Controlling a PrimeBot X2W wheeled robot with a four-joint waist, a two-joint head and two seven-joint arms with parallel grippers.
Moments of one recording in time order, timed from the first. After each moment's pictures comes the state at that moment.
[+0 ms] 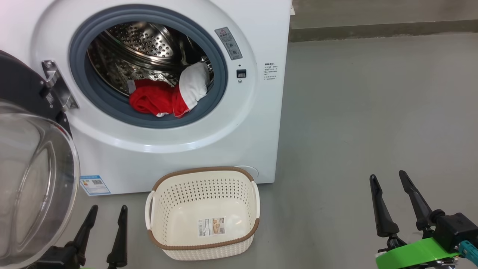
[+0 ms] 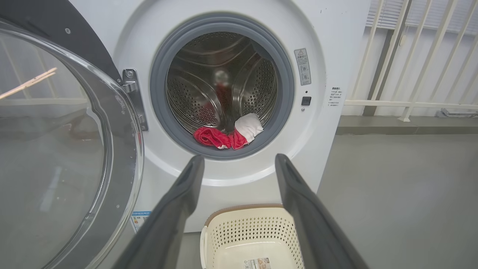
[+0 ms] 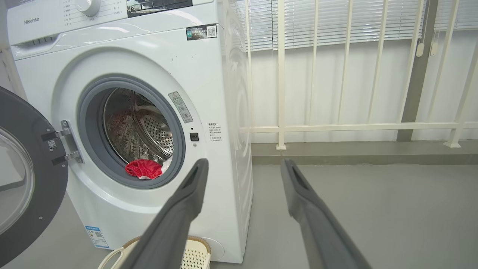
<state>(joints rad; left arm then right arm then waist) -0.04 0.13 0.04 0.25 -0.25 -0.13 -0.26 0.04 -0.04 -0.05 0.09 0.25 0.12 -0.26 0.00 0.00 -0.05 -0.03</state>
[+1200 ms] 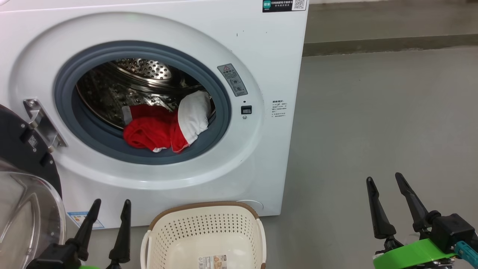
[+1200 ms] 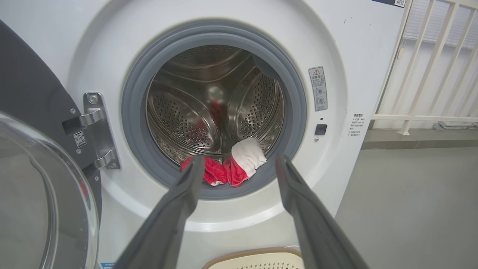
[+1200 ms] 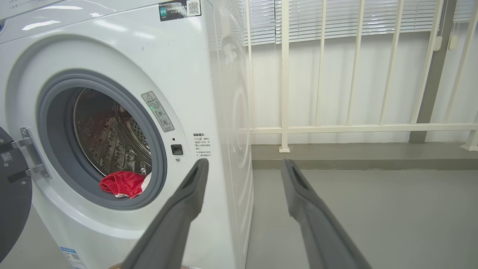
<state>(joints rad) -0.04 0.13 0.02 0.20 -0.27 -0.13 -0.26 0.04 -0.04 -0.04 0.11 0.25 0.12 -0.26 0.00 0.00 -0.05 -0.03</state>
